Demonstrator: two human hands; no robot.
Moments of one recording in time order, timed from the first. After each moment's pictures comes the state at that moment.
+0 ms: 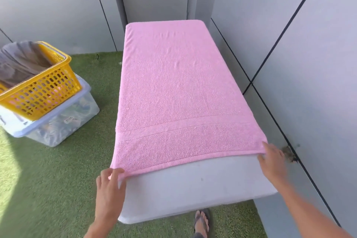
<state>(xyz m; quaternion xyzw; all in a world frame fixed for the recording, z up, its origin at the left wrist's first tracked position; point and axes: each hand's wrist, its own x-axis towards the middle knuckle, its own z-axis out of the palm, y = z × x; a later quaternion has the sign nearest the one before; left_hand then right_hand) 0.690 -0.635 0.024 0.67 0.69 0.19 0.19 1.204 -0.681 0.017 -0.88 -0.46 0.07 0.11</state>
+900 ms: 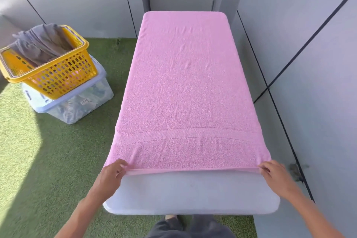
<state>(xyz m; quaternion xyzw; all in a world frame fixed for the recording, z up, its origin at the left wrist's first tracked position) 0.711 -0.610 0.047 0.65 0.67 0.10 0.34 1.257 -0.668 0.041 -0.77 -0.60 0.22 0.03</state>
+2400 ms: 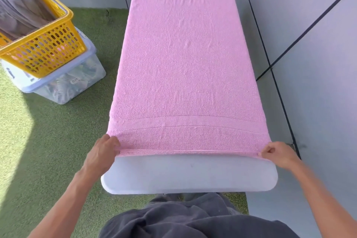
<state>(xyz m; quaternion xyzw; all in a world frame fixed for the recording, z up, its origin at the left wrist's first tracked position) 0.703 -0.580 0.054 0.68 0.69 -0.01 0.24 1.258 -0.640 0.068 -0.80 -0.46 0.37 0.00</state>
